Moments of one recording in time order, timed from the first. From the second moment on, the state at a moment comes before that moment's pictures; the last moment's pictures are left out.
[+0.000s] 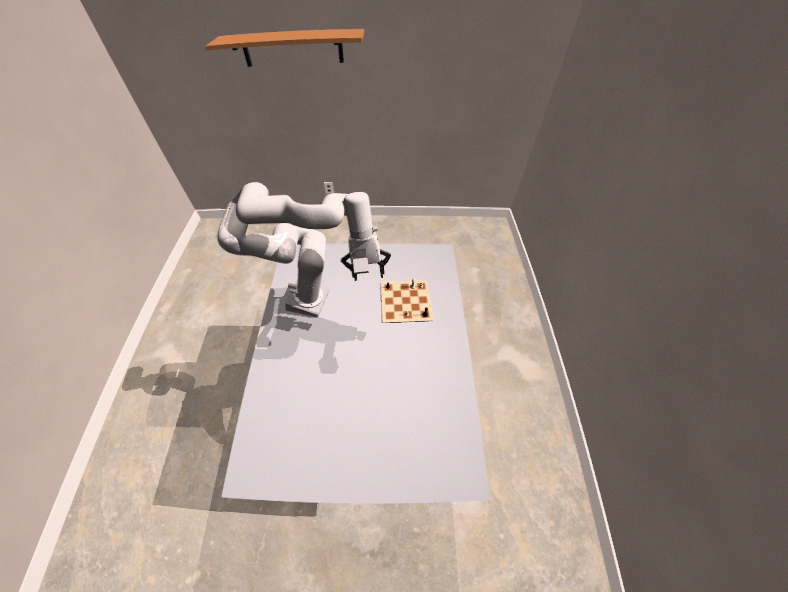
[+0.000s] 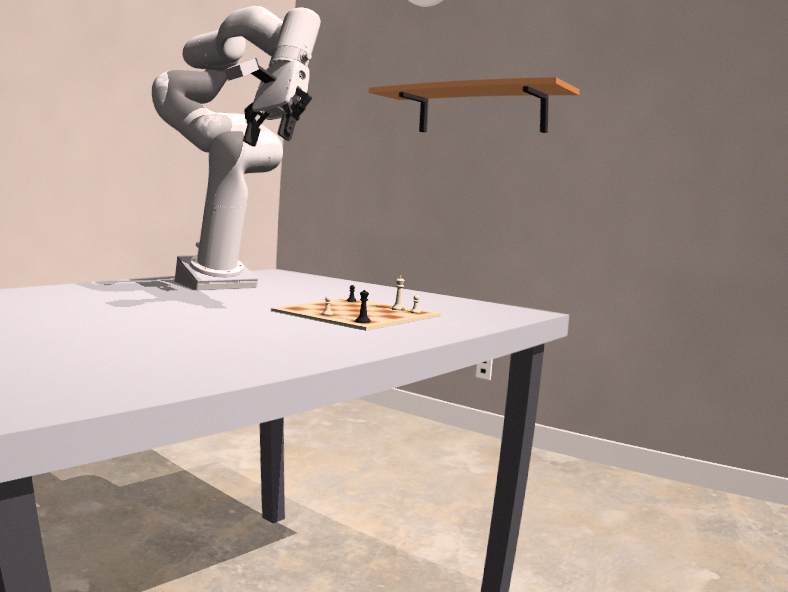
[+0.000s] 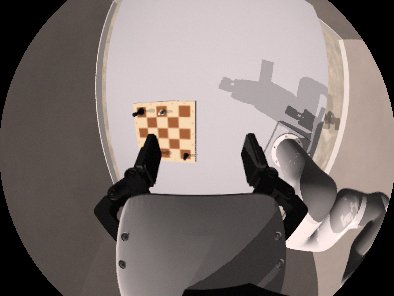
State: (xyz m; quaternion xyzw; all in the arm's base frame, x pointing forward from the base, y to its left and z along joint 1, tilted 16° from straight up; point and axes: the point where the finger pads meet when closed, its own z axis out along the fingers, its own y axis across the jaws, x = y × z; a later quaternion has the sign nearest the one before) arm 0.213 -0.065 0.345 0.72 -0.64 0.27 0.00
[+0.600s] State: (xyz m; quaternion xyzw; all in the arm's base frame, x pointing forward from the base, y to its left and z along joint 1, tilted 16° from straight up) arm 0.259 -0.046 0.362 0.71 -0.66 0.24 0.10
